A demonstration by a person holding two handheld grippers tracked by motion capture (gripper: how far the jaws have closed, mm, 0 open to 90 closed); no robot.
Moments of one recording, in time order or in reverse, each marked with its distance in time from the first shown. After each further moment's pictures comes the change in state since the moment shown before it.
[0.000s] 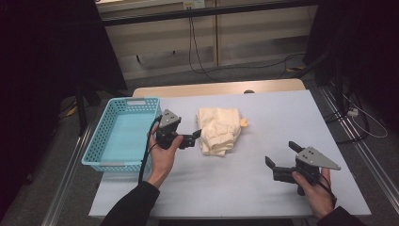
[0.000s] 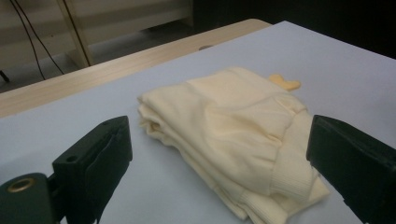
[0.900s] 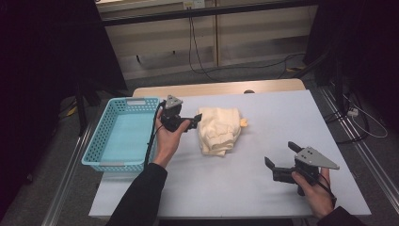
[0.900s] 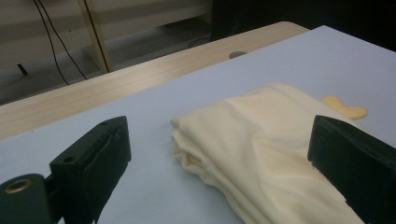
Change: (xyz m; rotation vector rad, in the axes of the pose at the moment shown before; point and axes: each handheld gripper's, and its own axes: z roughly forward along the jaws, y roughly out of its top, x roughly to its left) left arm 0.035 0.017 0.047 0.022 0.057 -0.027; right arm 0.000 -0.001 0.001 0.018 0.005 -0.011
